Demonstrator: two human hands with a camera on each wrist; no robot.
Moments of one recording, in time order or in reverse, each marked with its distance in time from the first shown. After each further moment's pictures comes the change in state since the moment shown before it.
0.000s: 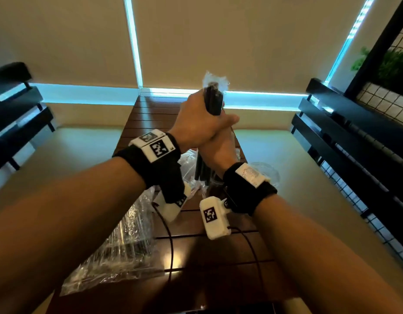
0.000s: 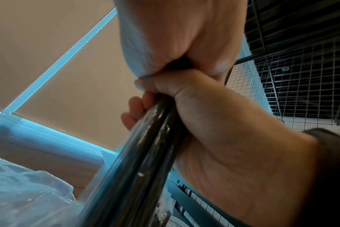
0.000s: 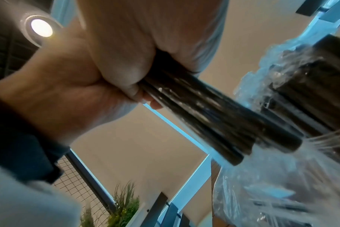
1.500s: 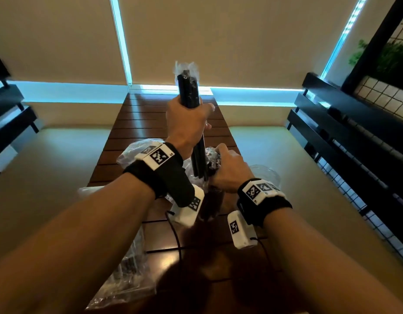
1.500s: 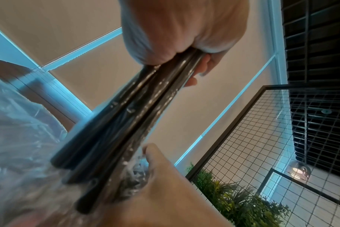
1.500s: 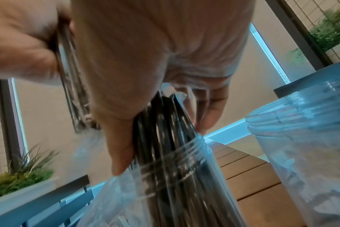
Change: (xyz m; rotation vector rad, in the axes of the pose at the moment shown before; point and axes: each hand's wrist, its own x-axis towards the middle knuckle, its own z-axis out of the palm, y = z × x) left_hand 0.034 -0.045 0.027 -0.359 0.317 -0.120; right_hand 0.006 0.108 -0.021 -0.541 -0.468 0.193
